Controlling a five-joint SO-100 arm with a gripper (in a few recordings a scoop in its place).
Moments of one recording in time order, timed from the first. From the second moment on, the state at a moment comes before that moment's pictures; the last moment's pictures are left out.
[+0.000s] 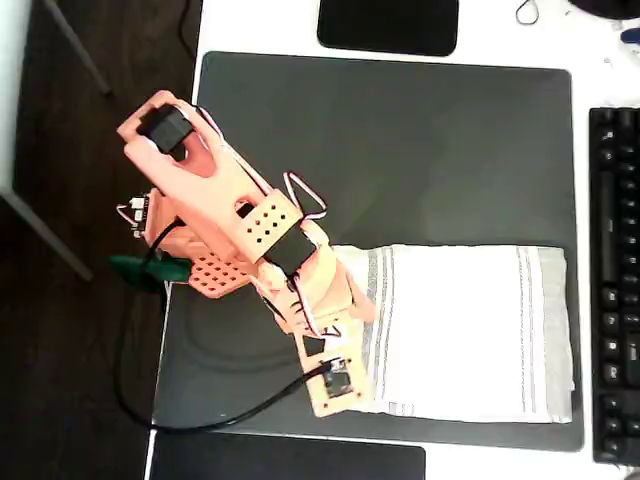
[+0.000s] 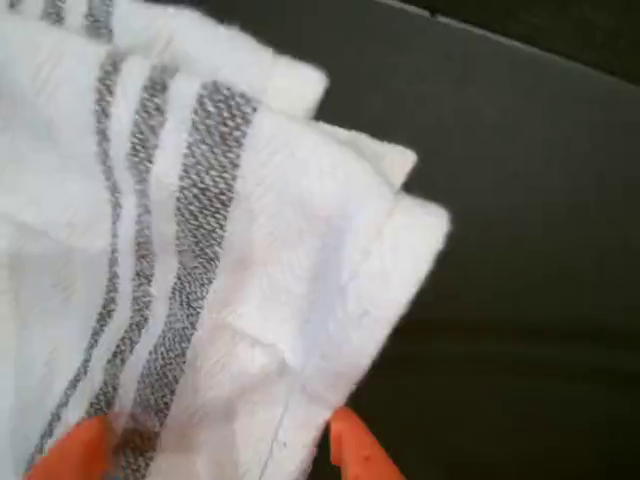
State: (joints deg) arm 39.7 138.3 149.4 60.1 -57.2
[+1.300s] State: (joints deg) arm 34.0 128.1 133.9 69.7 -36.7
